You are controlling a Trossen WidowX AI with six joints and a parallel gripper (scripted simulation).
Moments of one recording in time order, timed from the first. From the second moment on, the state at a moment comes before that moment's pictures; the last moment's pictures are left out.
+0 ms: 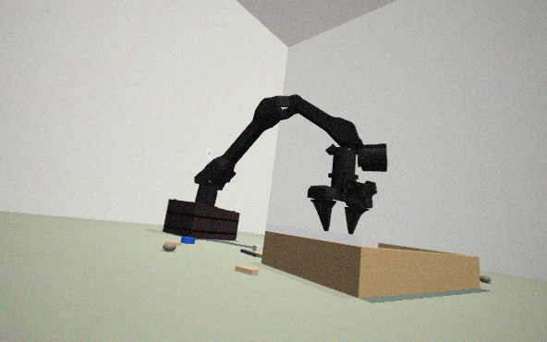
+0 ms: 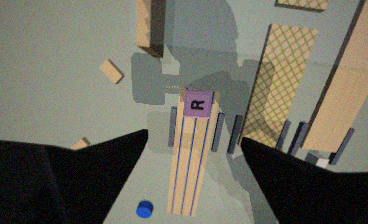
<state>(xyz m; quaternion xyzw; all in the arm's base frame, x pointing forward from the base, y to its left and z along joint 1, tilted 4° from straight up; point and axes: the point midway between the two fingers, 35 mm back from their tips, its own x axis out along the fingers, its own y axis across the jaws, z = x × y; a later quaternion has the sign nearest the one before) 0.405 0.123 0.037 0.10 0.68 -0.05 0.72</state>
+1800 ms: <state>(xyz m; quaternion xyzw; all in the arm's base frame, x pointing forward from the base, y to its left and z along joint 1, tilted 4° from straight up) 0.433 0.118 -0.012 0.10 0.68 -0.05 0.72</state>
